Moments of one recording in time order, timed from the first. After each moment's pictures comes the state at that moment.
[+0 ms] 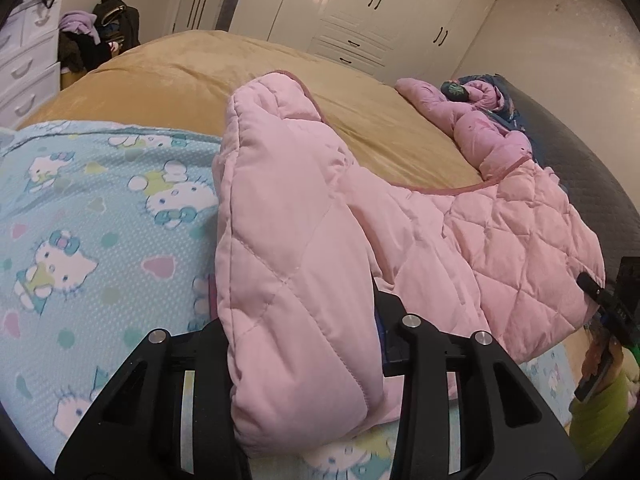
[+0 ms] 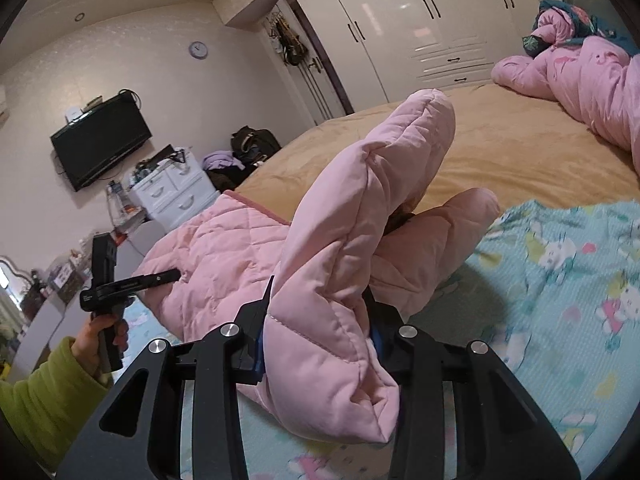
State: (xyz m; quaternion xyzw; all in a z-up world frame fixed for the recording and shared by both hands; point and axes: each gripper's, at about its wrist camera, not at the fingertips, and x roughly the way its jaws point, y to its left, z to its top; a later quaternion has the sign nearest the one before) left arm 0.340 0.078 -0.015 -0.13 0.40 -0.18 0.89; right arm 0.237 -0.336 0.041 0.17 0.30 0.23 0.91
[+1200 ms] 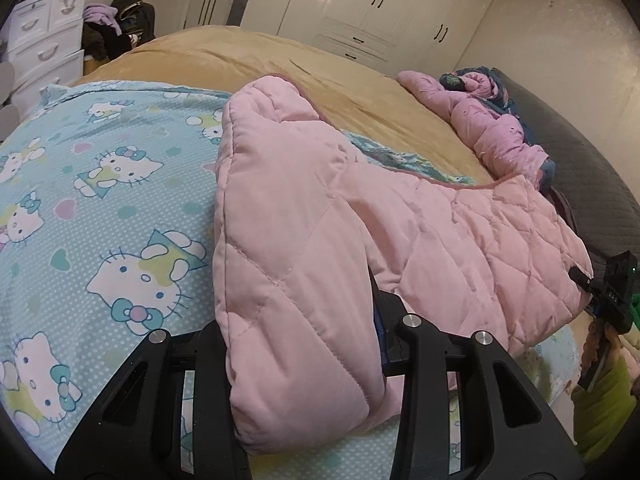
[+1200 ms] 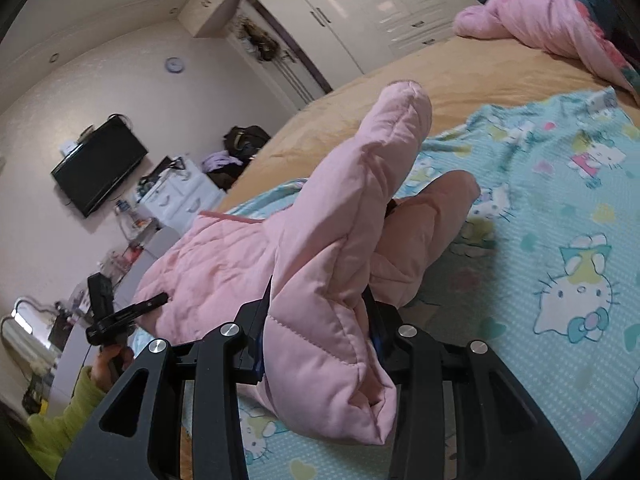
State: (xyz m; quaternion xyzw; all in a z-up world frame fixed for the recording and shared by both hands) left arm 0.217 0.123 -0.034 -0.13 0.40 -0.17 0.89; right arm 0.126 -0.353 0.001 0.25 0.35 0.19 0.88
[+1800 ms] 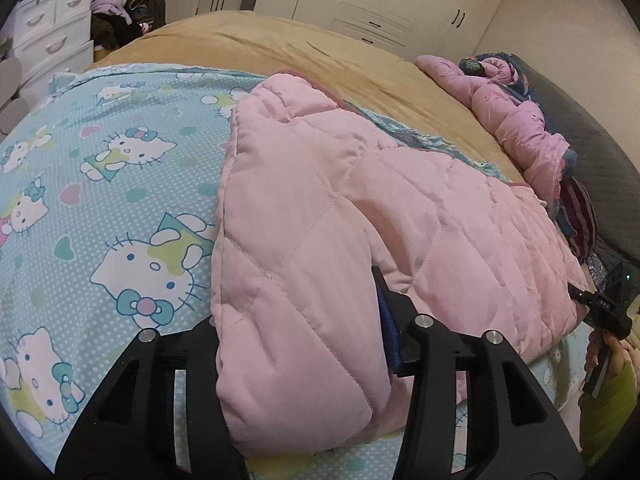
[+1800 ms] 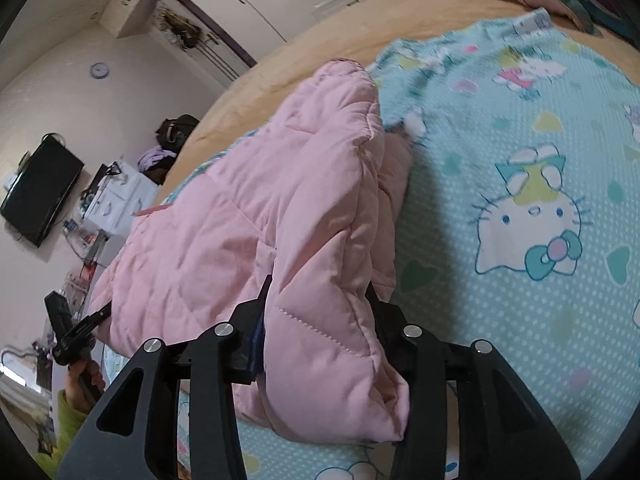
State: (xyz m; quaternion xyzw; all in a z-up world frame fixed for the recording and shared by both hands) left arm 0.226 0.124 -0.055 -0.11 0.43 -0.14 0.88; right arm 0.126 -0.377 -0.061 0.28 0.43 0.09 0.85
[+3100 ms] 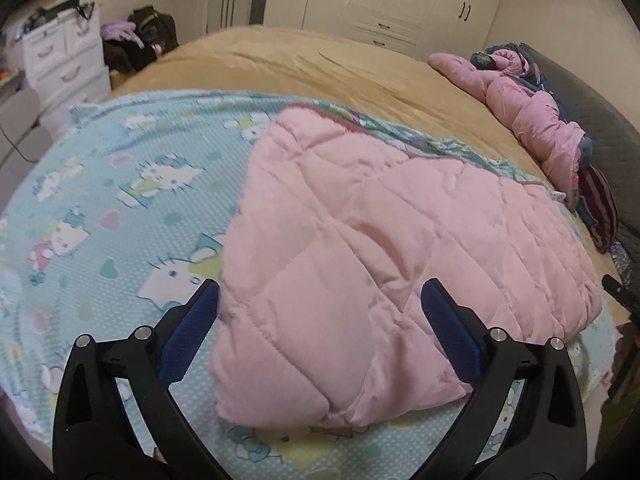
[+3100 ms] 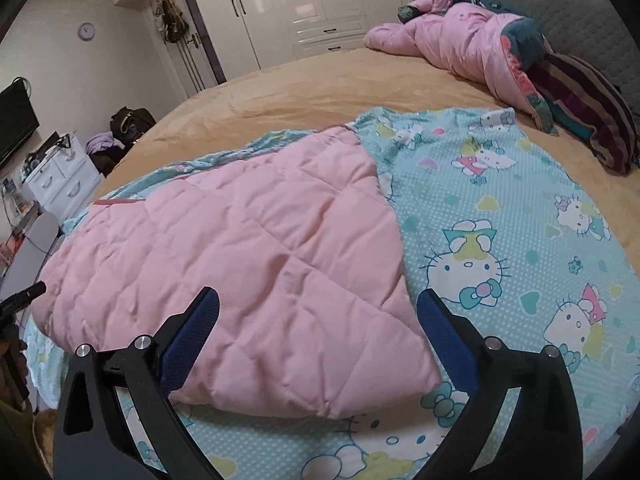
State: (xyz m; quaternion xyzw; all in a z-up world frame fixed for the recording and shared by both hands) left arm 0.208 0.122 -0.016 -0.06 0.42 -0.09 0.90; right arm 0.086 -0.321 0.009 0.13 0.38 -0.02 0.91
